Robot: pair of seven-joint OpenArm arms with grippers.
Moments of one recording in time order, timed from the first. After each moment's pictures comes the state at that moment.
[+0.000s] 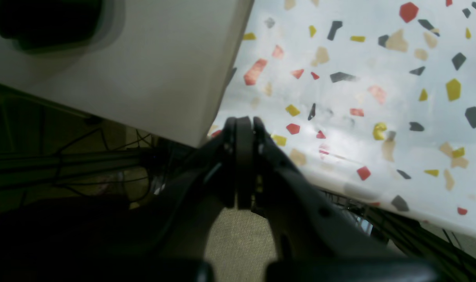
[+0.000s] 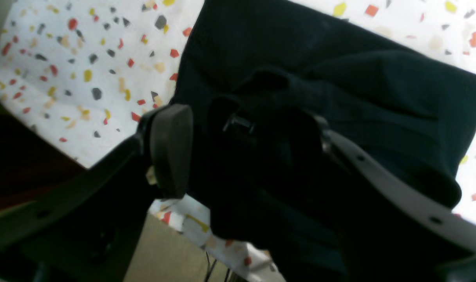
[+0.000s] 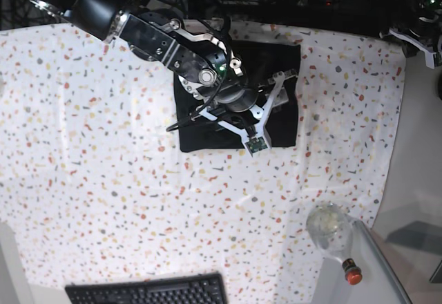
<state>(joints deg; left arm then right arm) 30.1 -18.1 -39.1 78.6 -14.8 -21.3 21.2 9.8 3.1 -57.5 90.9 21.9 -30.1 -49.9</state>
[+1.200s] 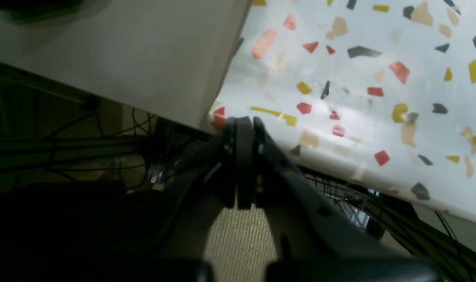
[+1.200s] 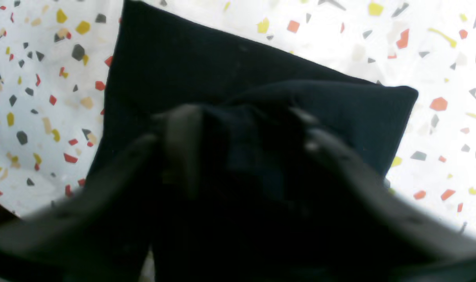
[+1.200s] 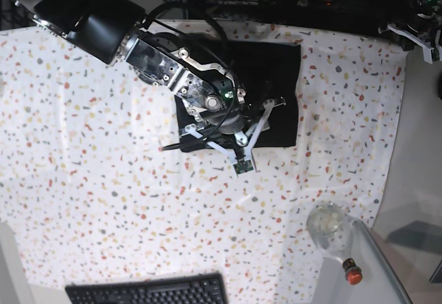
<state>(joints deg) 29.8 -18.1 -39.2 75.3 -14.7 -21.3 20.9 15.6 2.2 -57.7 83.0 21.8 -35.6 -48.9</state>
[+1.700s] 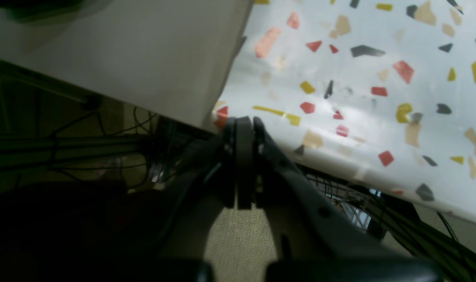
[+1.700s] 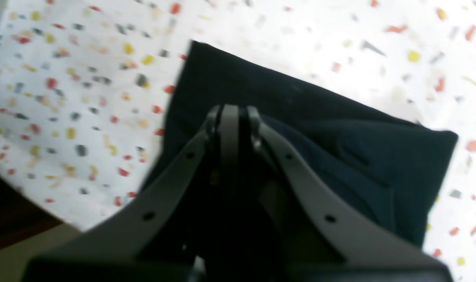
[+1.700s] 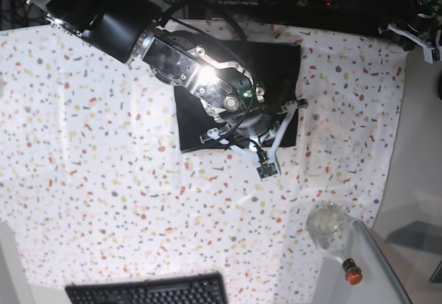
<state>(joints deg) 29.8 -18.1 -39.2 75.3 -14.7 -21.3 20.9 16.3 -2.6 -57.8 82.5 21.6 -33.2 -46.3</state>
